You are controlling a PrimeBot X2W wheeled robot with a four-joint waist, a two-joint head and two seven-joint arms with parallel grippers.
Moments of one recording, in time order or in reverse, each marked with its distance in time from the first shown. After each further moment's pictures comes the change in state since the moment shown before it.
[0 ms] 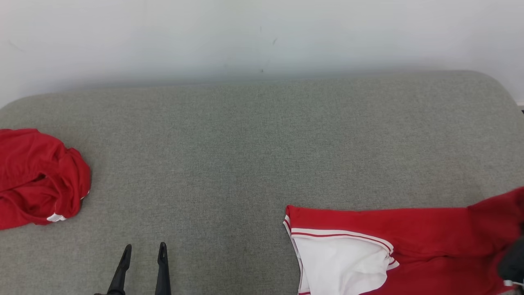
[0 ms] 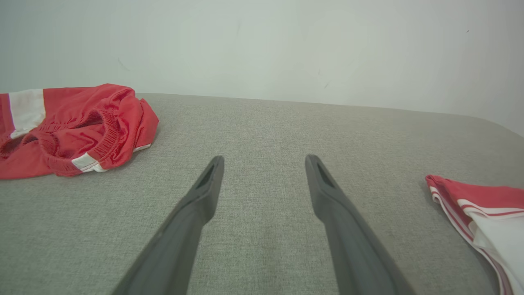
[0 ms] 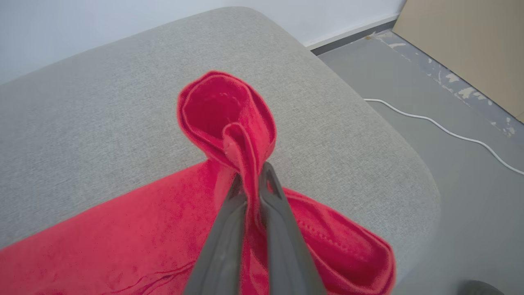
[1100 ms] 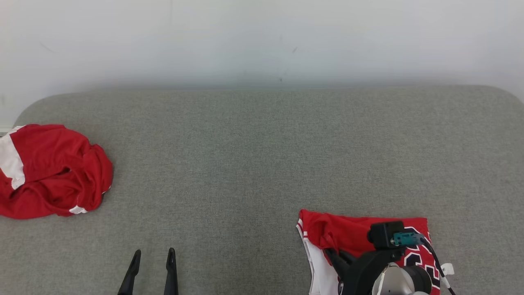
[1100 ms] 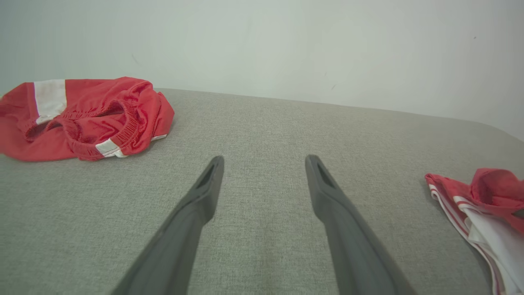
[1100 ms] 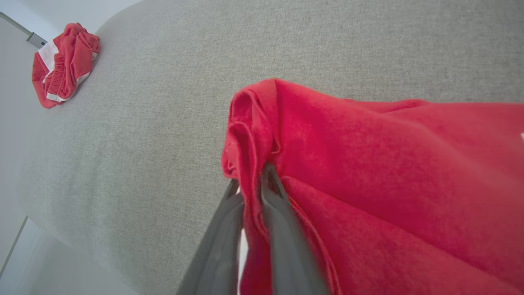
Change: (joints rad) left arm 0.007 0.000 -0.034 0.020 -0.022 0.006 0.000; right arm 0.066 0.020 0.816 0.128 0.375 0.000 -0.070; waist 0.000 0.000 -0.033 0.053
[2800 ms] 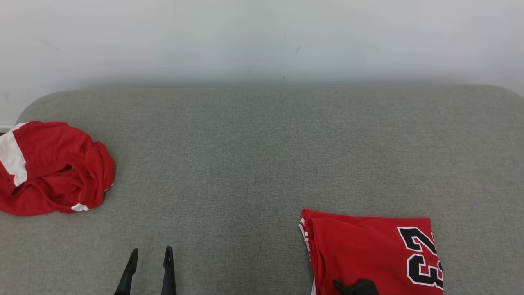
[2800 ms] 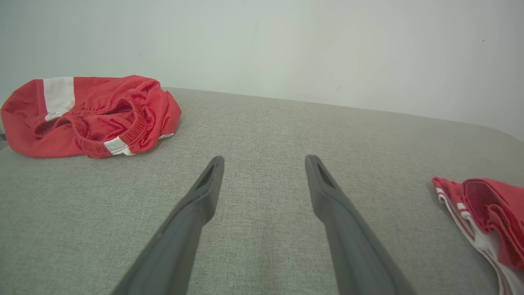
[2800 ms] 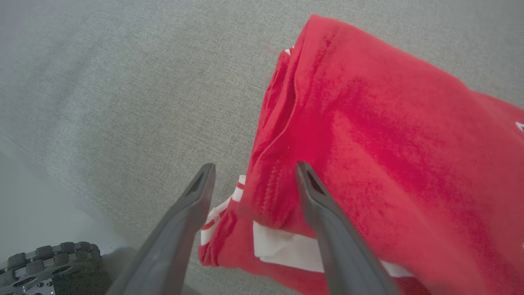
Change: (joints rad) left arm -0.002 0.000 0.007 -0.001 -0.011 0.002 0.000; right arm 0.242 -0.026 0.141 -0.162 -0.384 0.000 -0.132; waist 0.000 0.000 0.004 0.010
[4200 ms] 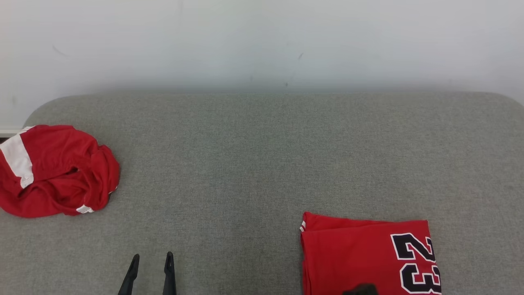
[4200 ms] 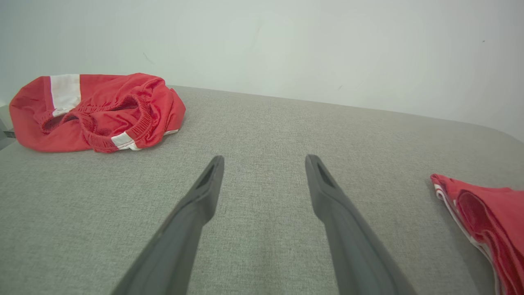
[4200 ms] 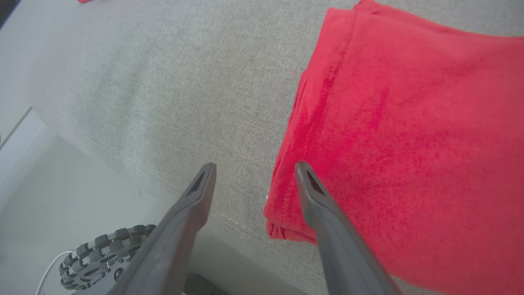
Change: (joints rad) left arm 0.012 0.000 -0.001 0.013 -0.003 -0.005 0.000; right arm 0.058 0.007 0.040 -0.085 0.168 0.000 0.136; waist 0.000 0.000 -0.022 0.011
